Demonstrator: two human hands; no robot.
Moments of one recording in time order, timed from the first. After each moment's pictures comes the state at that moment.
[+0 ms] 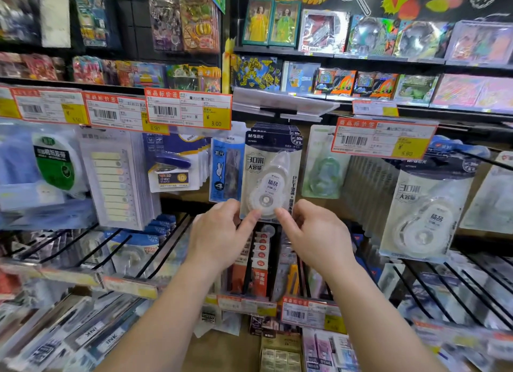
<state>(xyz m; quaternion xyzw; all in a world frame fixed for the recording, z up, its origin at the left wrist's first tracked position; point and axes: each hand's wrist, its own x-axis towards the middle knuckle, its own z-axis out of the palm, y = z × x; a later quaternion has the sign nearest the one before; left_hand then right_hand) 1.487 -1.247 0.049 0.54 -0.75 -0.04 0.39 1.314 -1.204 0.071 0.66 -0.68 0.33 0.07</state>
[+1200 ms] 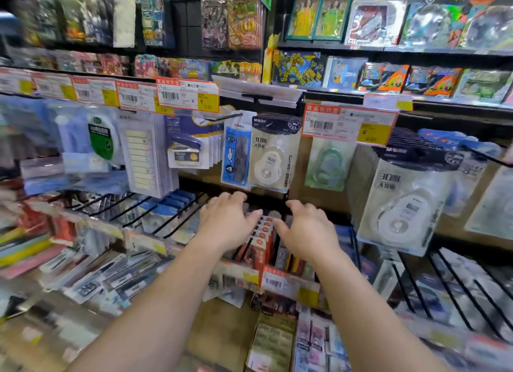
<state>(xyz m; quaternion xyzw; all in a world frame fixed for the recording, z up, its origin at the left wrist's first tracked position) 1.455 -1.210 0.054 0.68 -0.70 -0.05 0.22 1.290 -1.202 0.059 0.71 -0.69 0.16 -0.03</state>
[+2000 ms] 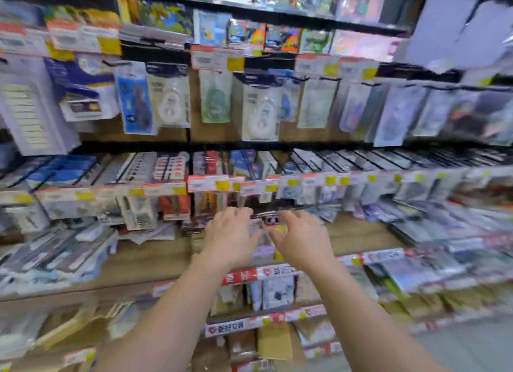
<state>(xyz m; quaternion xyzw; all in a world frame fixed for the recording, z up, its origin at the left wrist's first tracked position) 1.381 -0.994 -0.023 0.46 -0.86 -0.13 0.15 1.245 -0.916 -0.019 0.53 -0.83 0.15 0.00</state>
